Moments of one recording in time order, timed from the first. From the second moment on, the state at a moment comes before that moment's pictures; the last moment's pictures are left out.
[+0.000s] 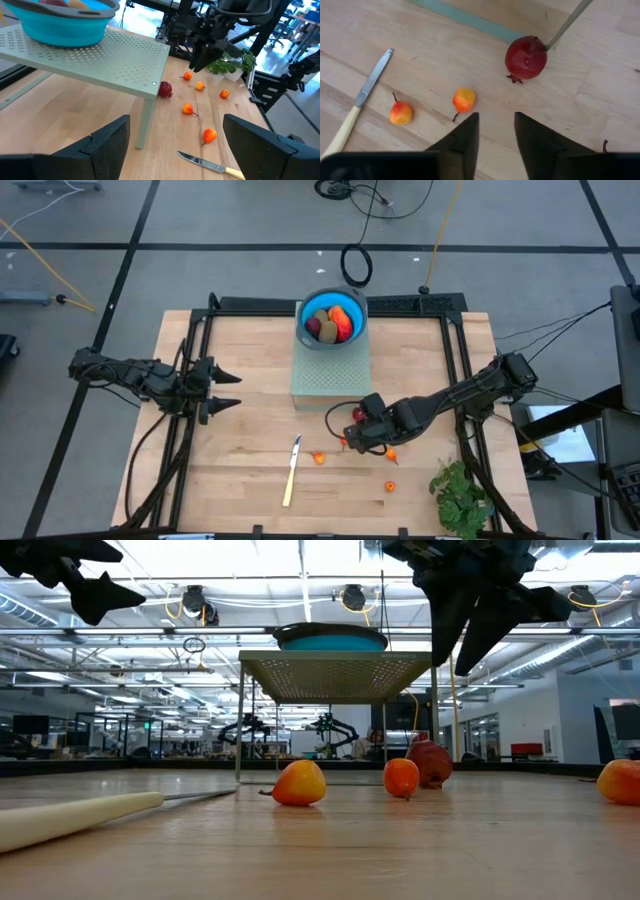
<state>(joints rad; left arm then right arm) -0.30 0.32 0.47 -0.42 -0.32 -0.34 0.37 1.67 1.32 -0.97 0.28 1.51</state>
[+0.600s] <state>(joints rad) -0.30 0.32 0.47 -0.42 -0.32 -0.34 0.30 1.67 1.32 -0.94 0.29 1.51</state>
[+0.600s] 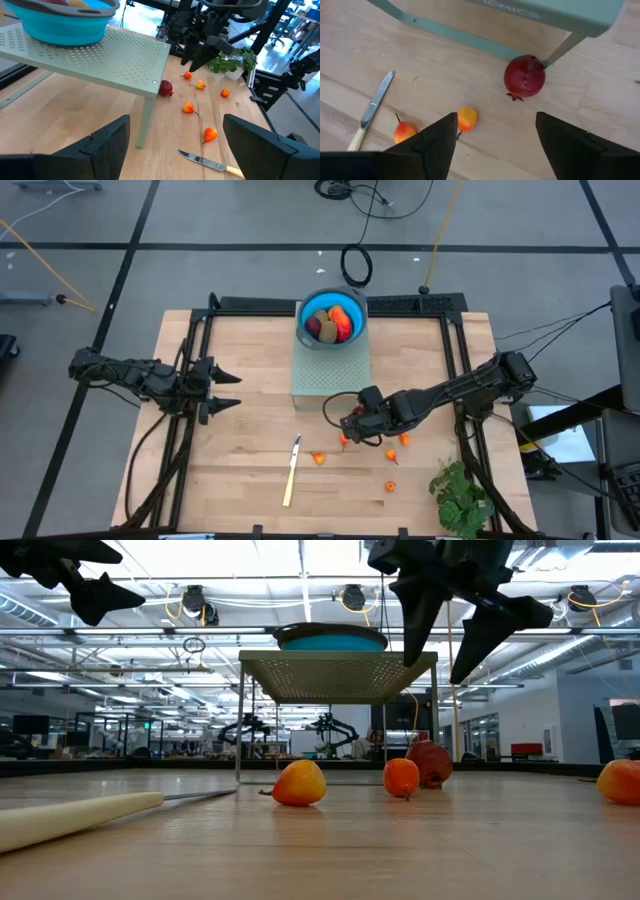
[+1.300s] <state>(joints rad) -0.30 0.32 0.47 -0.42 -0.32 -0.34 0.29 1.67 1.08 -0.67 0.28 1.56</state>
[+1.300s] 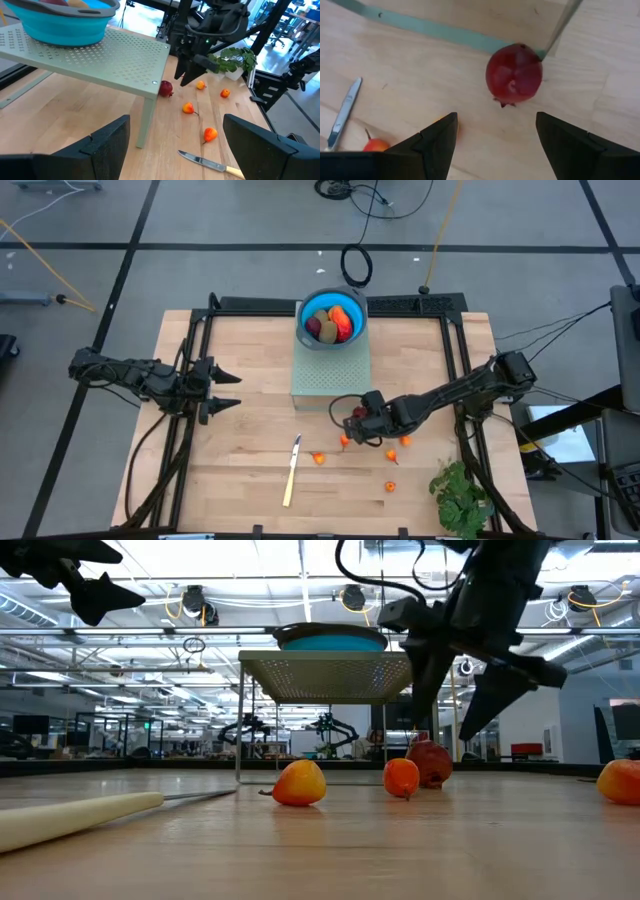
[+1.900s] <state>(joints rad) -0.30 0.32 0.47 -0.42 -0.32 -0.35 0.23 1.67 1.03 -0.59 0.29 1.54</state>
